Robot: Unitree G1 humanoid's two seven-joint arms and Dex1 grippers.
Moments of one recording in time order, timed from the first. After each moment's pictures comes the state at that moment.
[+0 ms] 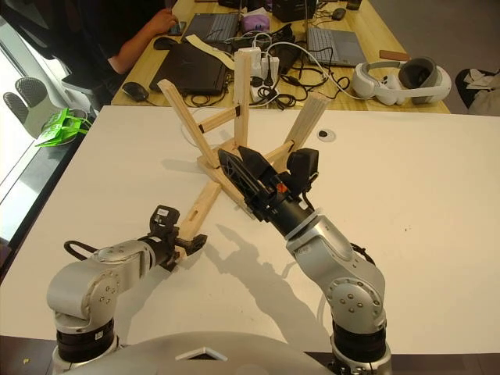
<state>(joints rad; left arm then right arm) 0.03 0.24 -0.07 -0.72 -0.23 1.51 -0.20 -0.01 -0.15 0.10 -0.73 1.04 0.63 0.04</state>
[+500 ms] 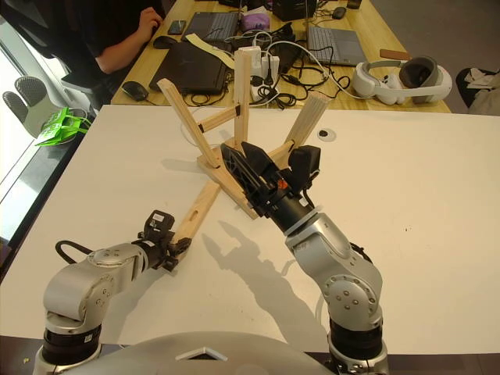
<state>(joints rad) 0.06 0.32 -0.09 -0.68 -0.24 1.42 -0.22 -0.02 -0.13 0.10 -0.71 1.00 0.61 0.05</state>
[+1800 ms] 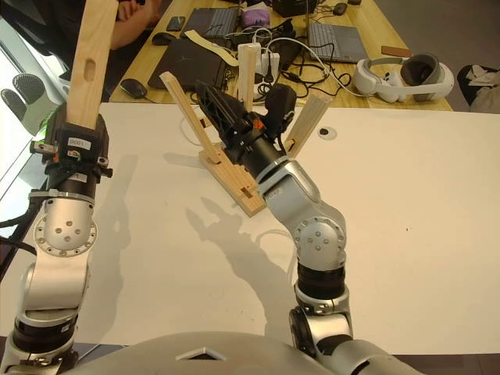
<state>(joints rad) -0.10 0.51 -0.16 -0.76 0.41 0.68 0.09 -0.41 0.13 0.04 -0.38 1.10 0.63 -0.11</state>
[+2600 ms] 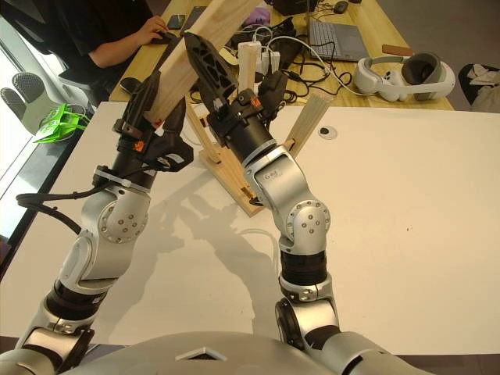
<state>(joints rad) -0.25 0.46 -0.36 -0.53 0.76 0.25 -0.04 -0.46 0.16 0.08 -0.26 1.55 0.44 -0.25</state>
